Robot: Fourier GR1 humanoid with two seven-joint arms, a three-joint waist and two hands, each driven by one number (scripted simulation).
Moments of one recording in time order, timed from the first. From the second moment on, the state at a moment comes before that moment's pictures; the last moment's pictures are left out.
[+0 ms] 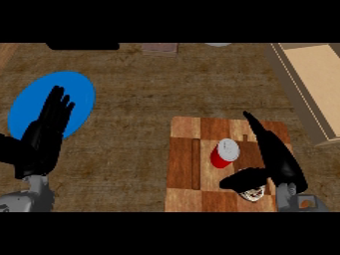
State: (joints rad) left arm -0.10 0.13 0.04 -1.66 0.13 0.13 0.21; right arm -0.10 -0.15 0.26 -1.79 0.51 0.13 0.81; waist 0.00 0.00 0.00
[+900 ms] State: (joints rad) left arm -0.09 0.12 0.07 -1.68 0.12 0.09 0.23; right arm -0.11 -0.04 0.26 -1.68 0.61 0.13 0.75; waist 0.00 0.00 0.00
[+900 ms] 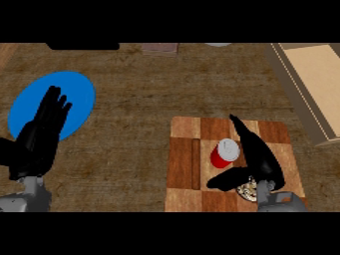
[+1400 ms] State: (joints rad) left arm -0.11 0.13 0.11 -1.65 0.14 0.06 0.22; right arm -0.11 -0.04 0.26 -1.62 0.66 0.12 0.66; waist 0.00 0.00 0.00
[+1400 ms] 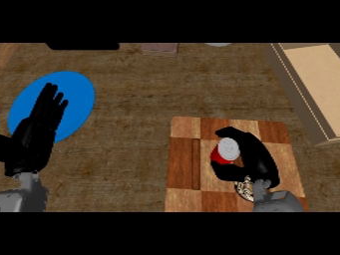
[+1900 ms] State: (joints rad) left arm -0.09 0.12 0.10 -1.72 0.12 0.07 0.26; right arm -0.18 -0.05 0.30 -1.56 0.80 0.09 0.59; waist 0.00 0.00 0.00
